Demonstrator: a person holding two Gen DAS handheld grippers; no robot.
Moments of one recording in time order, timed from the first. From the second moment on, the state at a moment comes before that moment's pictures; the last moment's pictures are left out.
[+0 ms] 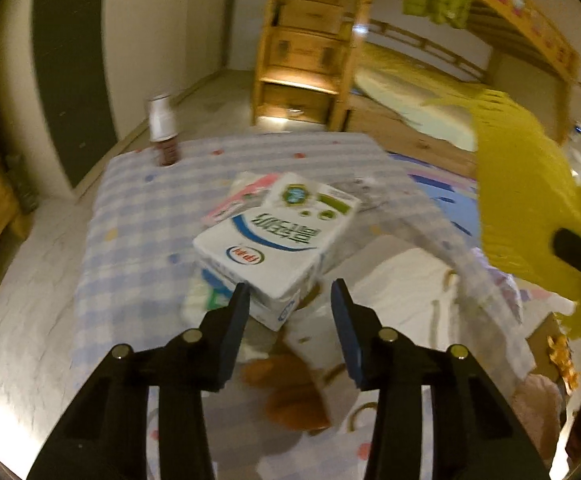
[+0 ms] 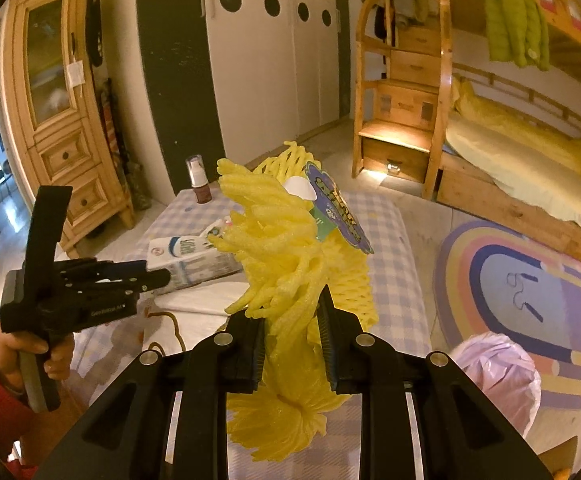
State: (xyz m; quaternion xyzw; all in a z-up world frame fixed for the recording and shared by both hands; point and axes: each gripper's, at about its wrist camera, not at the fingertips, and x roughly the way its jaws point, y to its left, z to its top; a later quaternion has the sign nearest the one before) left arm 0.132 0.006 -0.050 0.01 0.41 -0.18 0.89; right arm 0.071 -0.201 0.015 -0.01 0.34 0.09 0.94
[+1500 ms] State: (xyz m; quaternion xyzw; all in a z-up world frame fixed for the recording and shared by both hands) left arm 0.048 -0.056 0.030 0.04 0.28 -0.19 0.94; right arm 0.017 -0.246 0.029 0.04 0.32 0.06 0.94
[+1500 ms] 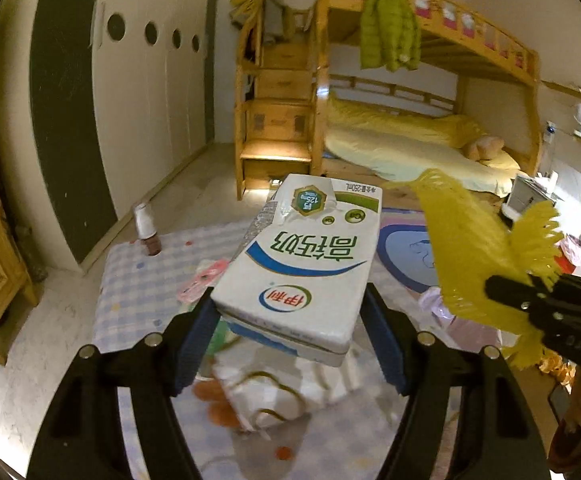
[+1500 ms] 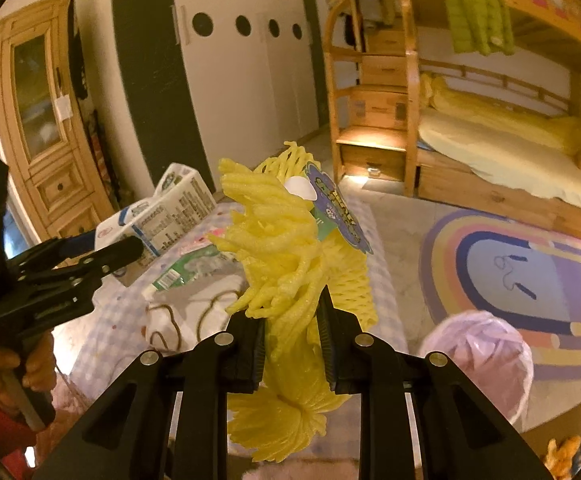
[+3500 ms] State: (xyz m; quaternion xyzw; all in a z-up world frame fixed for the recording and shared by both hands) left arm 0.039 -0.124 0.007 0.06 0.32 -0.22 0.92; right arm -0.038 -0.376 0.011 0.15 0.33 -0.09 0.93
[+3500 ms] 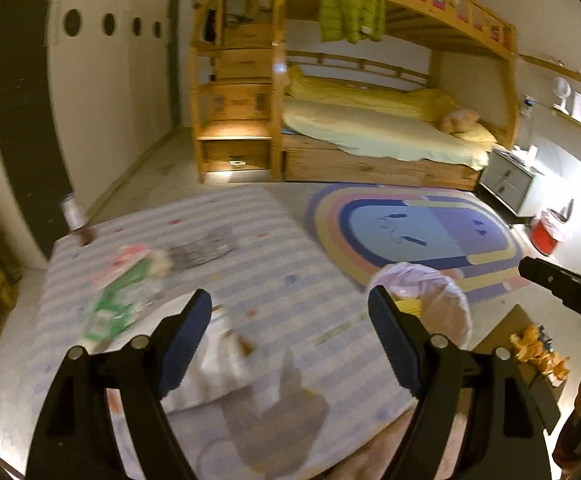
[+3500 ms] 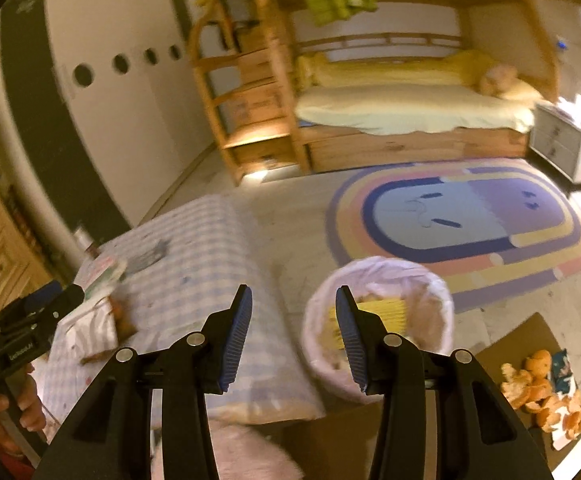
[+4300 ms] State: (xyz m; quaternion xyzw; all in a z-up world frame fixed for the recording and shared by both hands) left arm 0.042 0.054 -0.034 0.02 0.37 -0.03 0.93; right arm 0.059 -0.181 -0.026 0.01 0.41 0.10 0.90
